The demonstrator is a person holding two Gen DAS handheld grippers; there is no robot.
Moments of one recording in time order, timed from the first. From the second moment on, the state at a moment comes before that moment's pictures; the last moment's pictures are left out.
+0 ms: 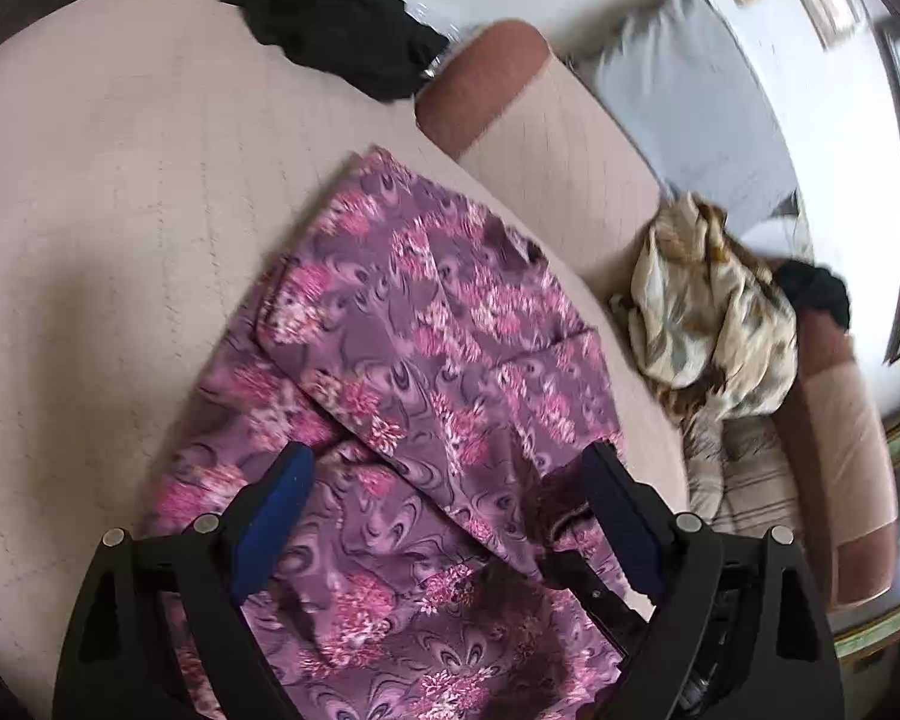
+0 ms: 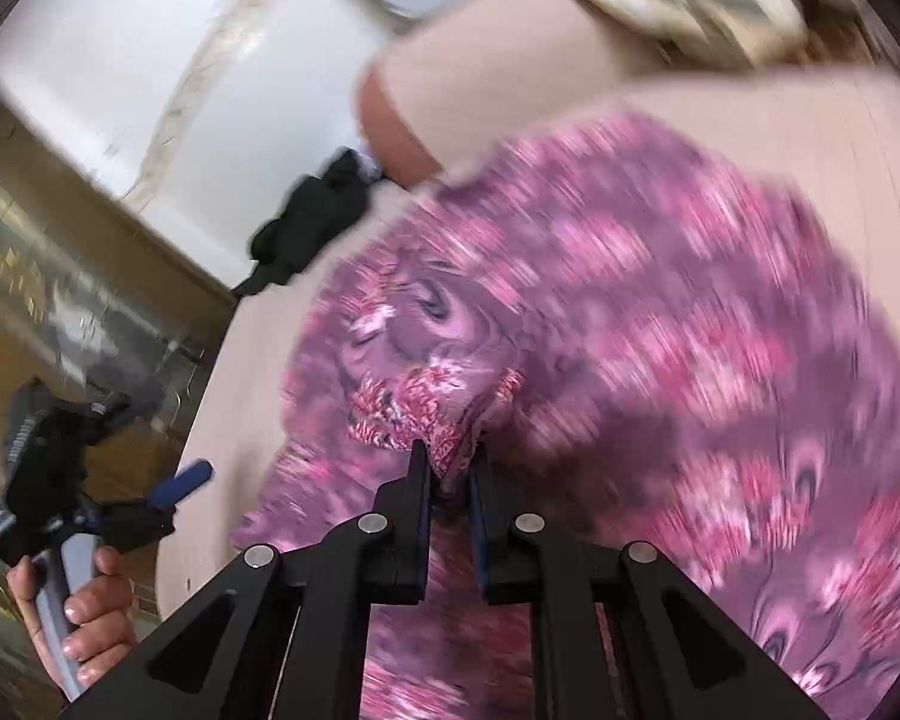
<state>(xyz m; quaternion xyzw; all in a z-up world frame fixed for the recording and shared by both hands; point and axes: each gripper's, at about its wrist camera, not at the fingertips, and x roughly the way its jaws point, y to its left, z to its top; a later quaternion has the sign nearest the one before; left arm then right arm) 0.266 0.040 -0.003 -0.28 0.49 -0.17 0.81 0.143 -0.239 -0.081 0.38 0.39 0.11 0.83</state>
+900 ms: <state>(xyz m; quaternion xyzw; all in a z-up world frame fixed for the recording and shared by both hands) 0.275 0.039 -0.033 -0.21 0.53 -0.09 0.82 0.122 -0.286 -0.087 0.35 0.46 0.05 0.82</state>
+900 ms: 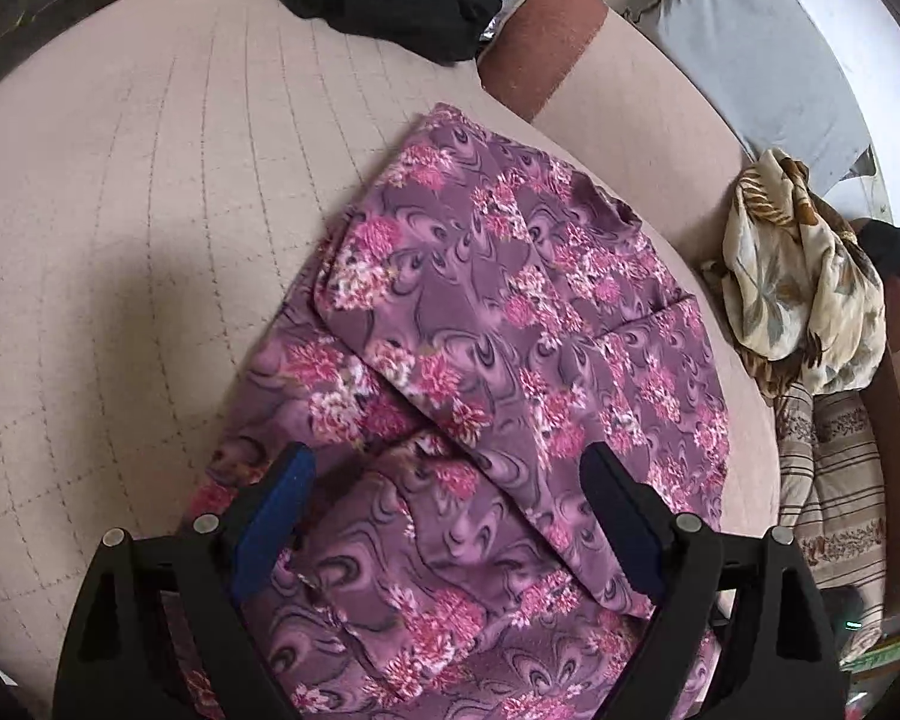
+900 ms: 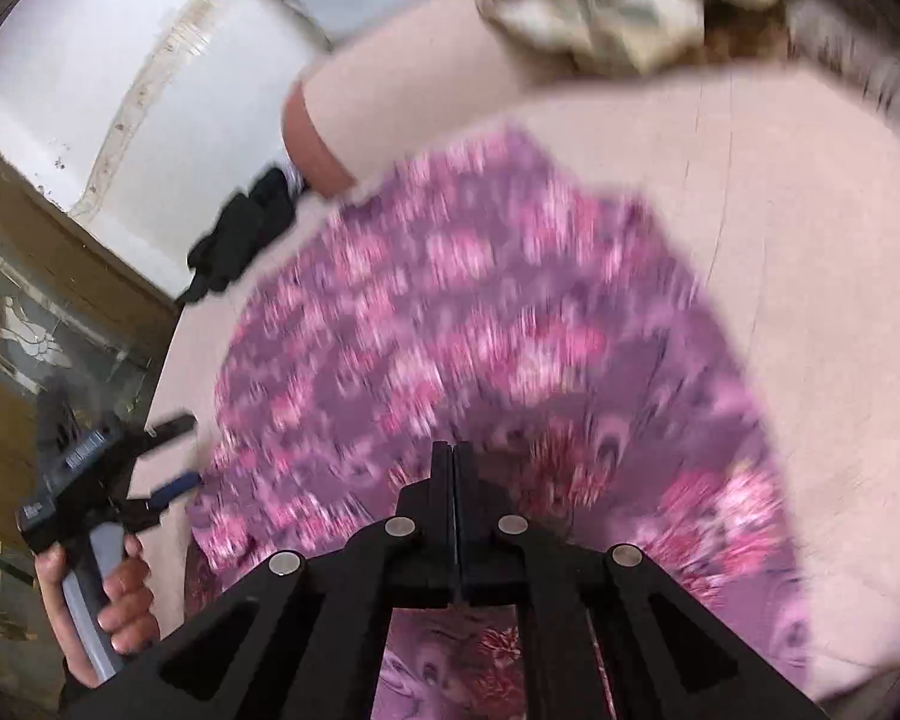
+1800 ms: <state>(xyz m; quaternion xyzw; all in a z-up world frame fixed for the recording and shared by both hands) 0.523 0.012 -0.060 -0.10 0.57 -0.06 0.81 0.424 -0.409 -0.096 0.28 0.53 0.11 0.79</state>
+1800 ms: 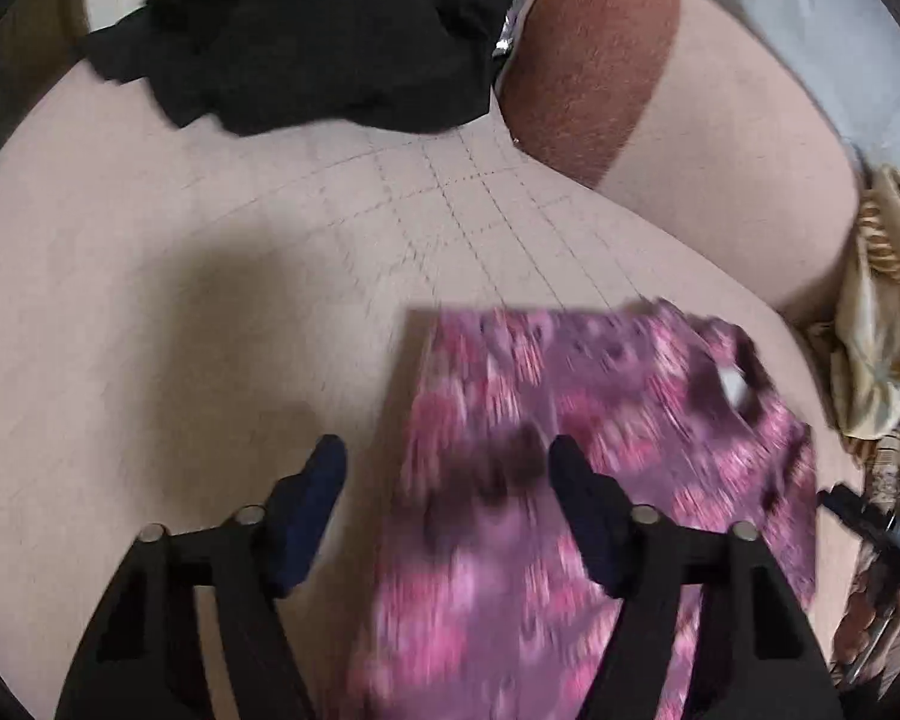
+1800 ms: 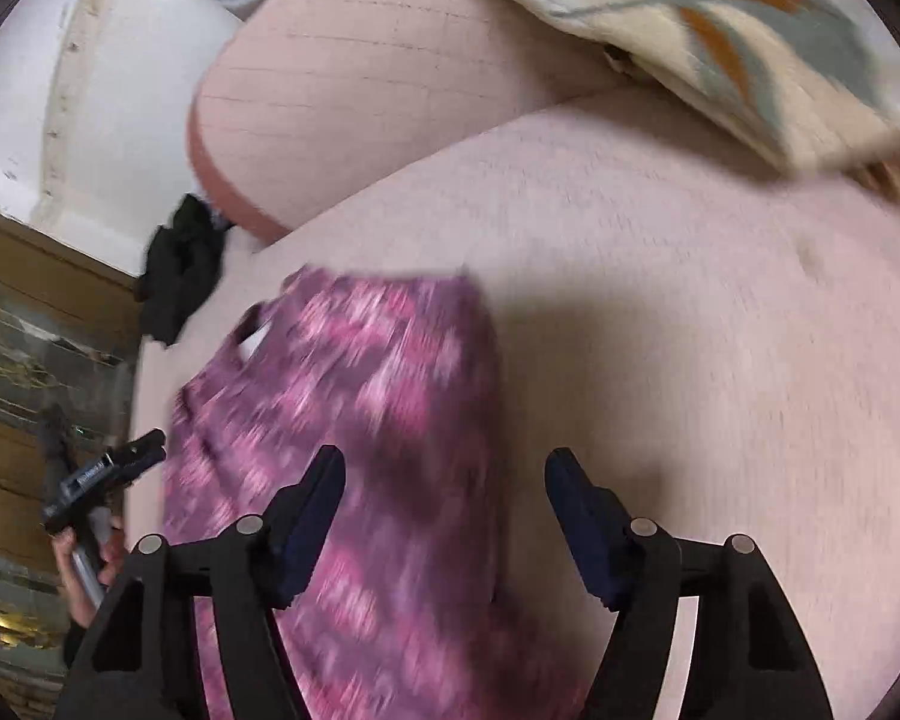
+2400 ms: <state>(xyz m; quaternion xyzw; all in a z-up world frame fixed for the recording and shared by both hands) 0.558 0.021 -0.042 -0.10 0.50 -0.14 0.85 0.457 -0.420 -0.081 0.27 0.47 0.06 0.84</state>
